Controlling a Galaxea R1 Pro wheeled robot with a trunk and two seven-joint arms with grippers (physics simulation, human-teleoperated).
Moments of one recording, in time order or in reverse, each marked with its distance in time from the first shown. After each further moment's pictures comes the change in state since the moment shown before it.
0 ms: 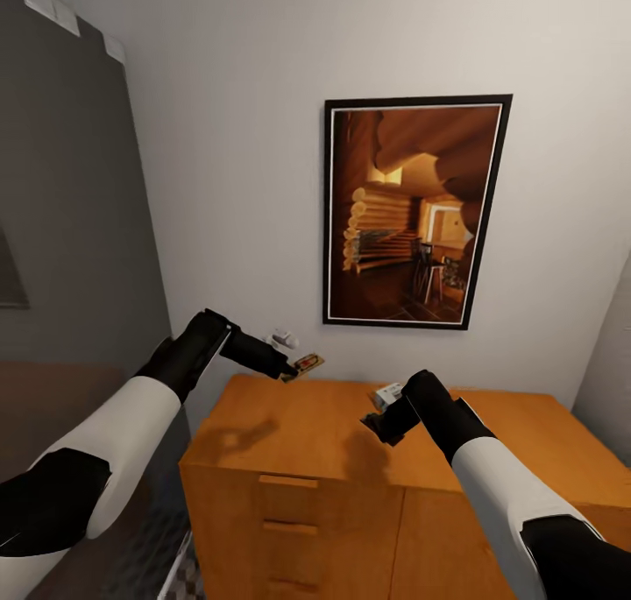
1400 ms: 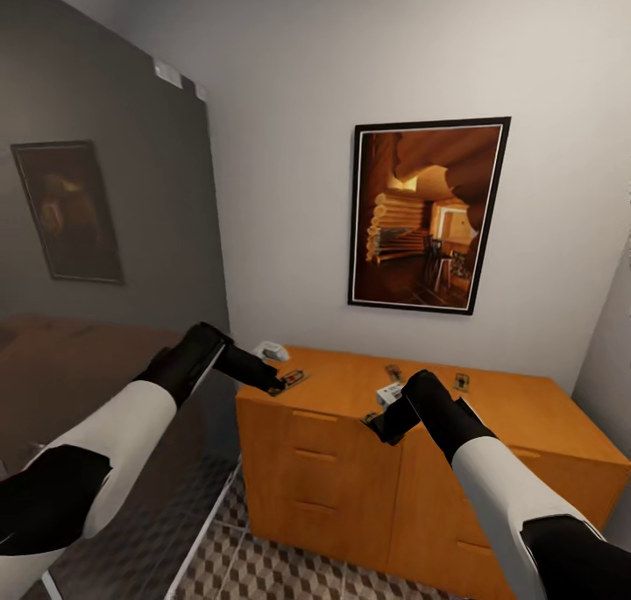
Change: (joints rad) left arm -0.001 0.015 0.004 0.130 -0.004 -0.012 0.063; right arm -0.001 0.000 0.000 0.000 0.001 0.000 -0.001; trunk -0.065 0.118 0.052
